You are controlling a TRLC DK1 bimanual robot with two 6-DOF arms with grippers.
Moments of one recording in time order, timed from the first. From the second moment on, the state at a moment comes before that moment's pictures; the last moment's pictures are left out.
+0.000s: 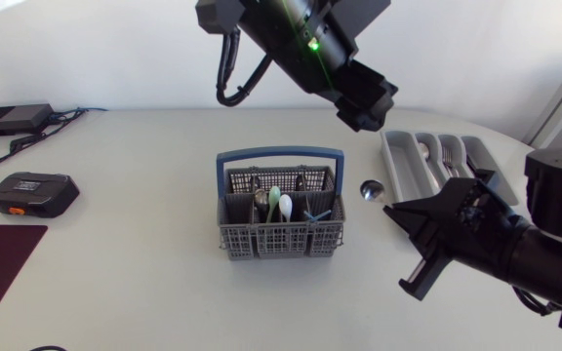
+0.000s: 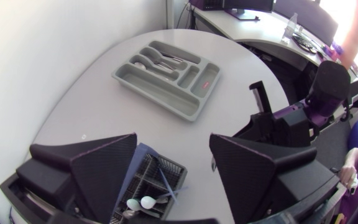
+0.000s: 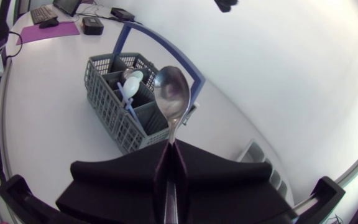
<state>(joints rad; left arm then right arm) -0.79 1.94 2.08 -0.97 0.22 0.26 0.45 0.78 0.48 -0.20 -0.05 -0.53</state>
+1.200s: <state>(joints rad) -0.84 1.67 1.43 -0.65 0.00 0.59 -0.60 1.70 0.90 -0.46 -0.66 -1.48</state>
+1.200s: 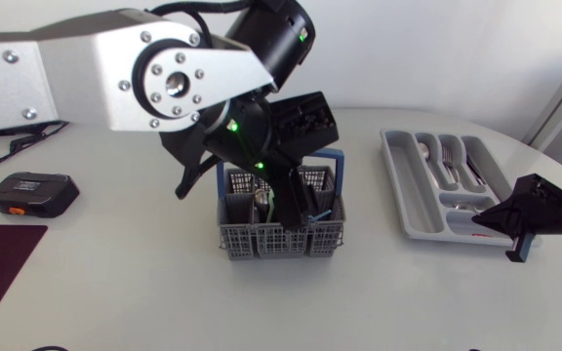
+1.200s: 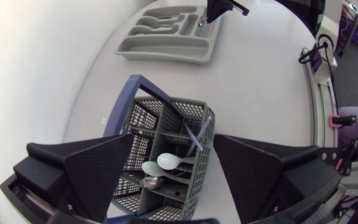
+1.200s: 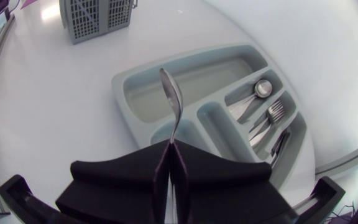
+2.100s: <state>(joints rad) -0.91 1.68 1.30 -0.53 -0.03 0.80 -0.59 1.92 1.02 -0.32 -0.47 -1.73</state>
